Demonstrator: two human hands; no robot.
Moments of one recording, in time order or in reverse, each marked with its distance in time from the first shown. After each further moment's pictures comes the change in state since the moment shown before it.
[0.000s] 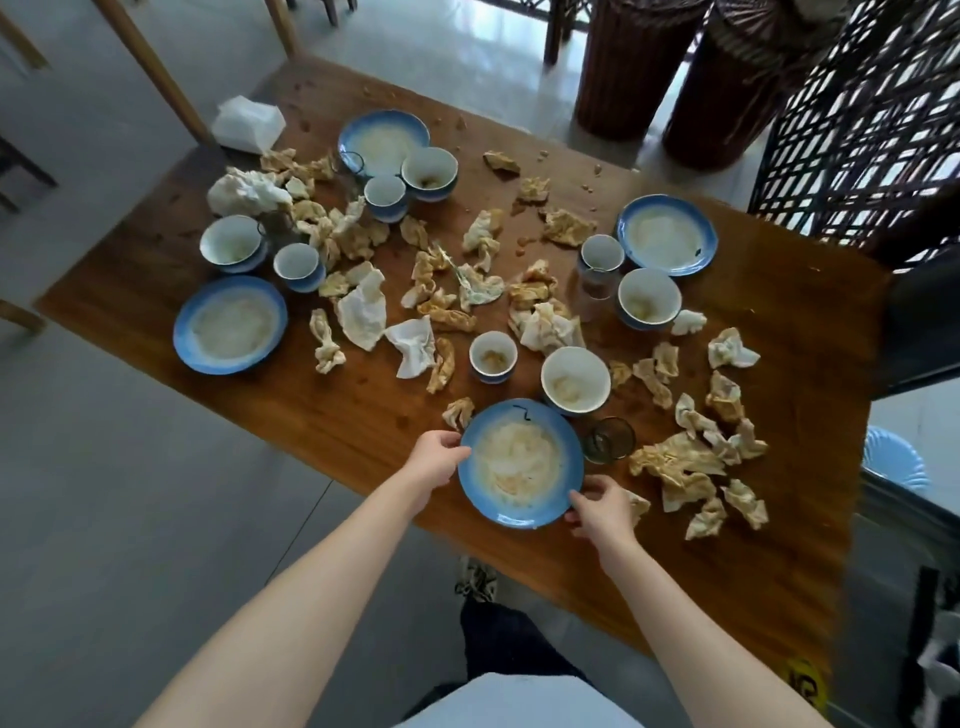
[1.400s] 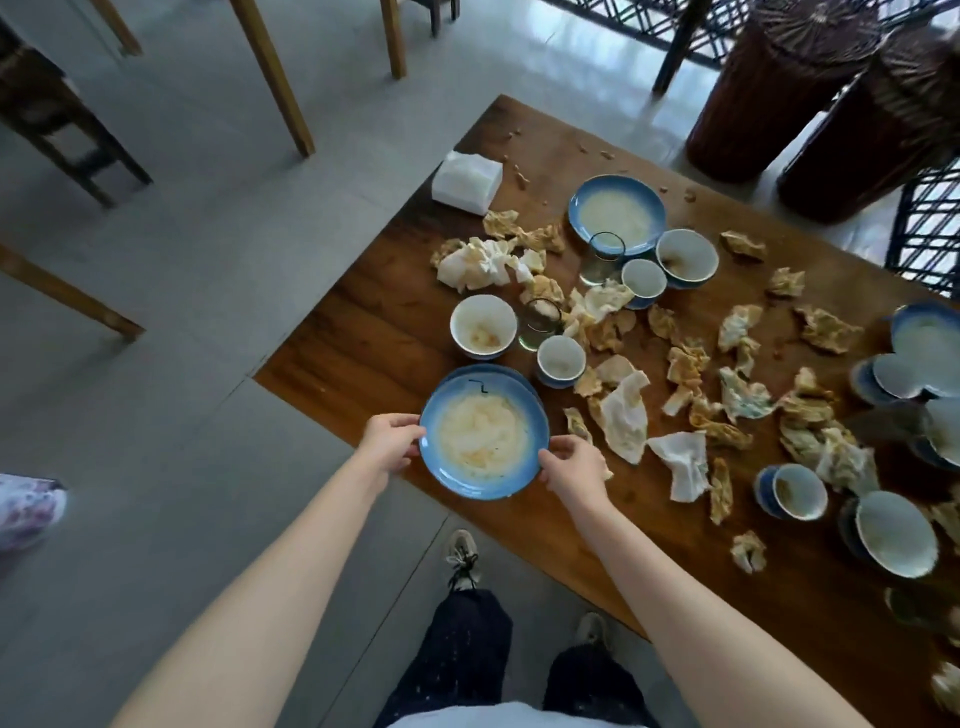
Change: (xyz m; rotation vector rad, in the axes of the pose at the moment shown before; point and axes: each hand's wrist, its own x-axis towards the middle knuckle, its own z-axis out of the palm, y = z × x) left_hand 0.135 -0.024 -0.422 -0.273 0.167 -0.034; right_hand -0.042 -0.228 0.382 -0.230 -0.053 -0.209
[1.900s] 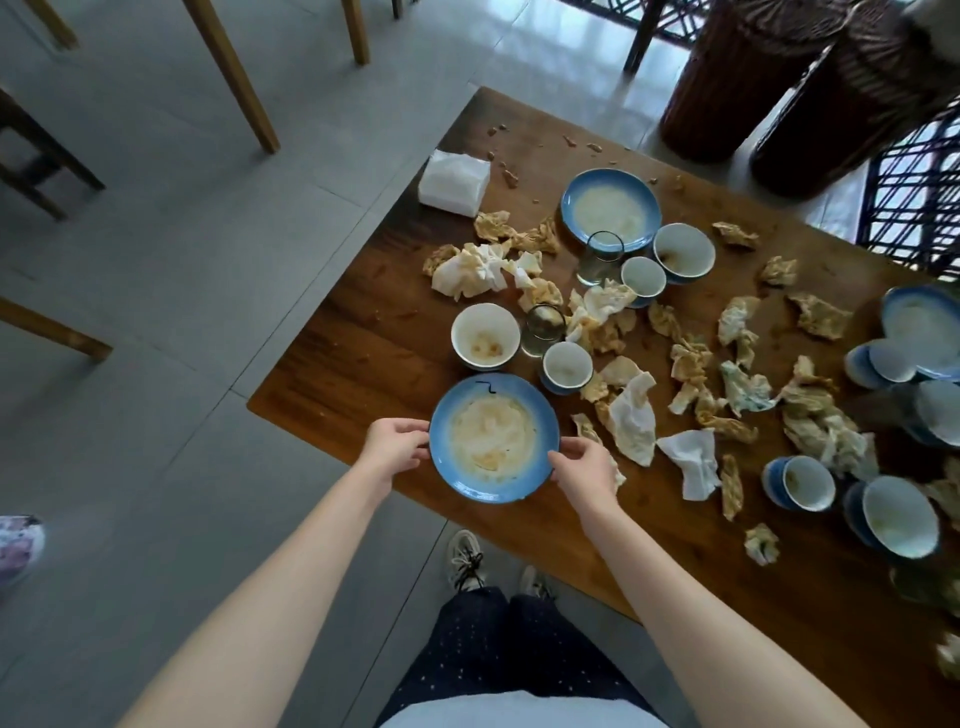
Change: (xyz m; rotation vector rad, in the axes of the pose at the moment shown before) left_hand 0.025 0.013 -0.013 0.090 -0.070 0.055; right_hand 0.002 -0.015 0.014 0.100 0.085 0.089
